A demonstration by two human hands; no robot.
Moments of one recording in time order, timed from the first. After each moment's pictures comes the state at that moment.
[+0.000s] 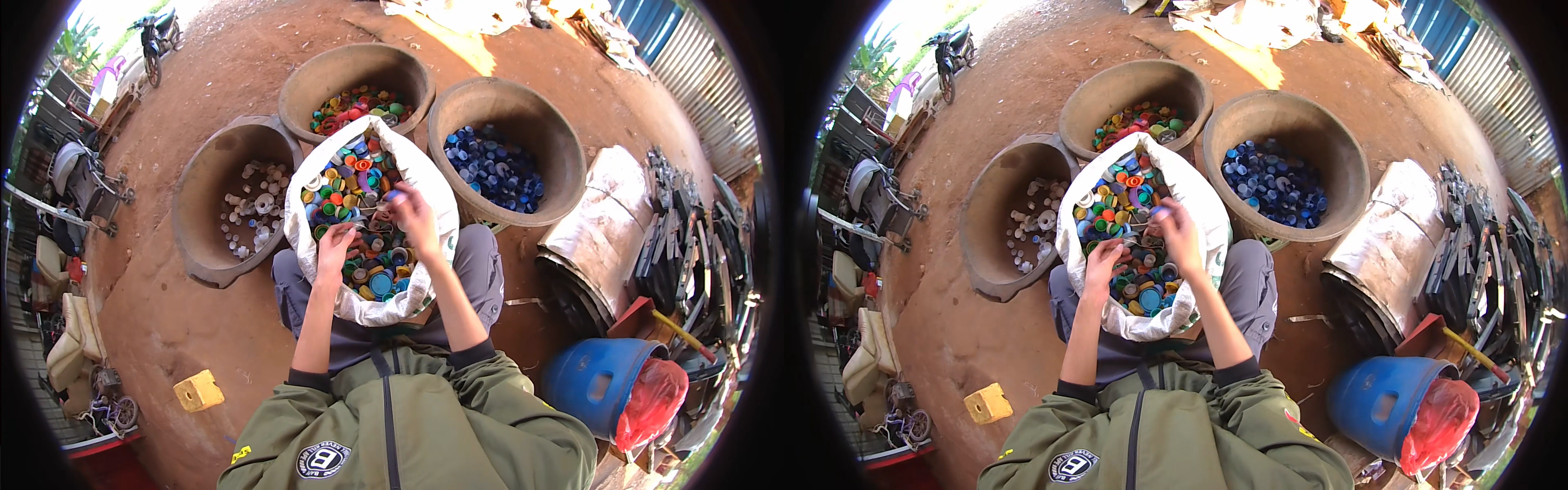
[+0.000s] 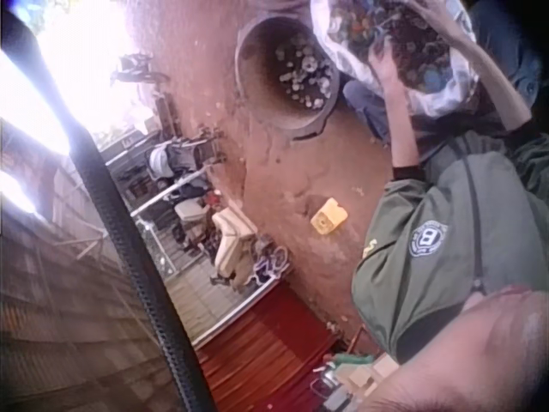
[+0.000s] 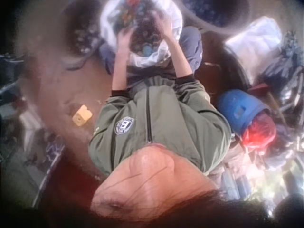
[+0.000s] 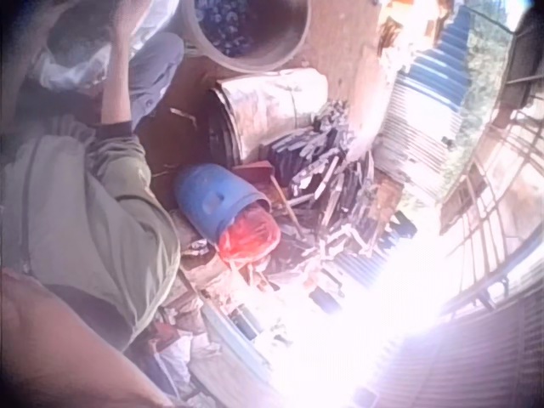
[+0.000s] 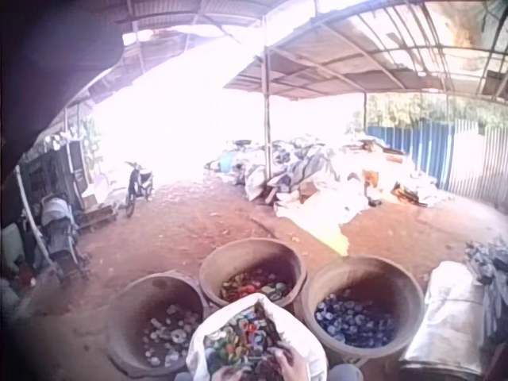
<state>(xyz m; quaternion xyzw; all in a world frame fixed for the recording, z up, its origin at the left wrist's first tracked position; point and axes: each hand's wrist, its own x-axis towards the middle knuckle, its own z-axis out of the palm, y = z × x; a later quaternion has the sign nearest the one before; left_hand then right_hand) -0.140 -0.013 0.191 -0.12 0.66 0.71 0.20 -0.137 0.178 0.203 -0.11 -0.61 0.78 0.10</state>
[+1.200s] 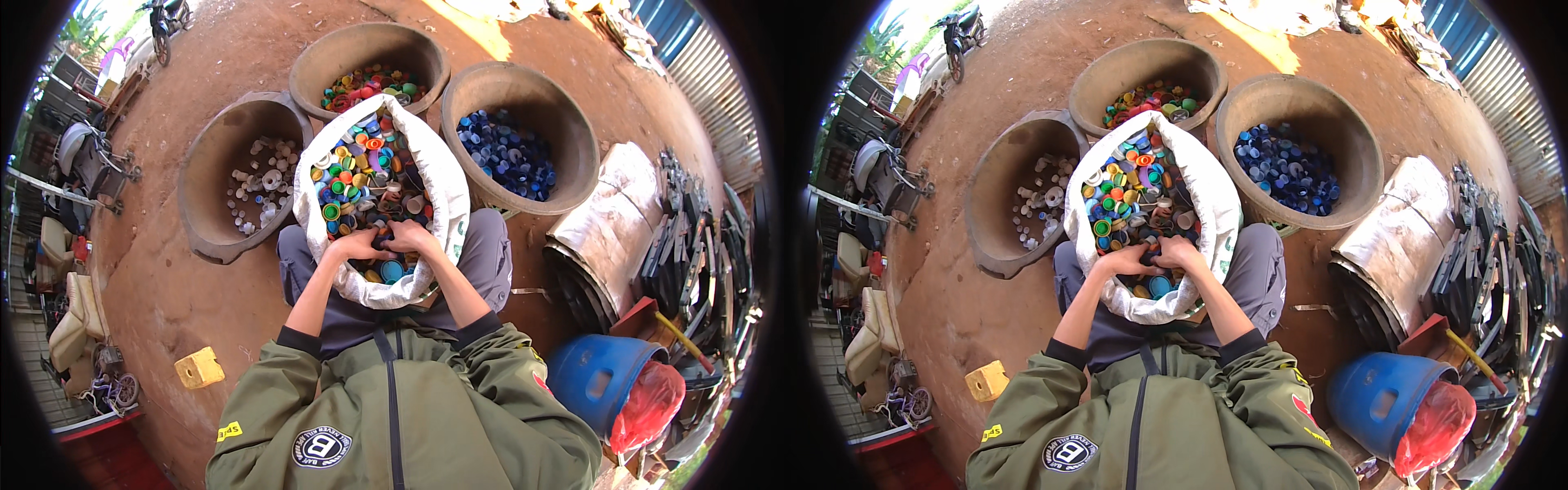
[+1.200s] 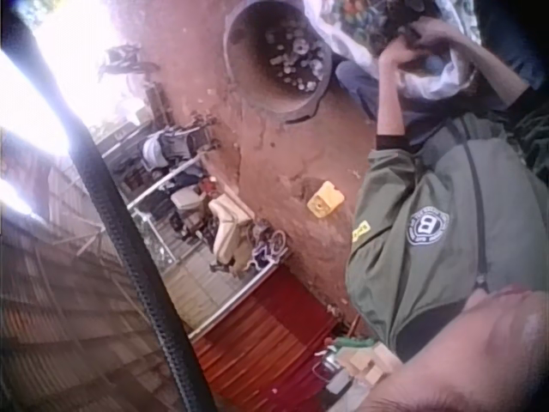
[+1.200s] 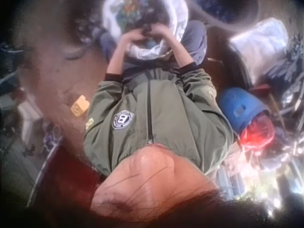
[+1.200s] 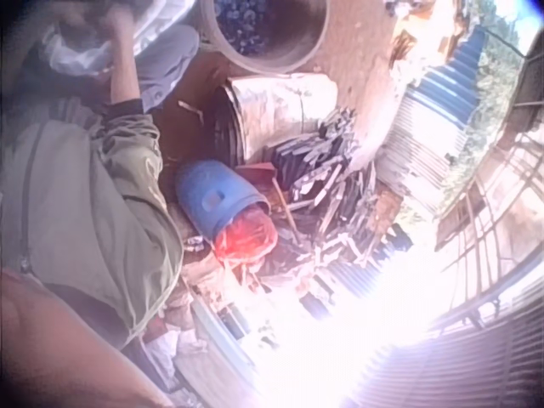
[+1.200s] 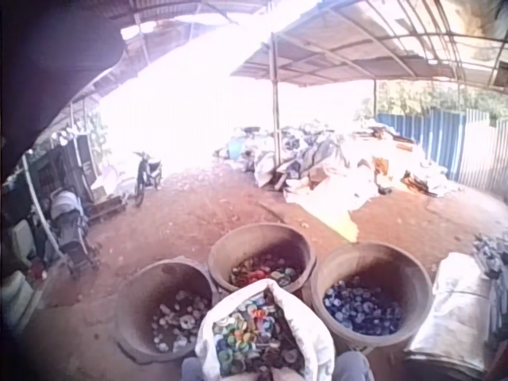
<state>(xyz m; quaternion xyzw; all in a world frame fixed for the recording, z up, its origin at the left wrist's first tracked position) -0.161 -0.015 0.144 0.29 0.82 0.22 0.44 -0.129 0.164 0.139 0.07 -0.91 0.27 -0.31</state>
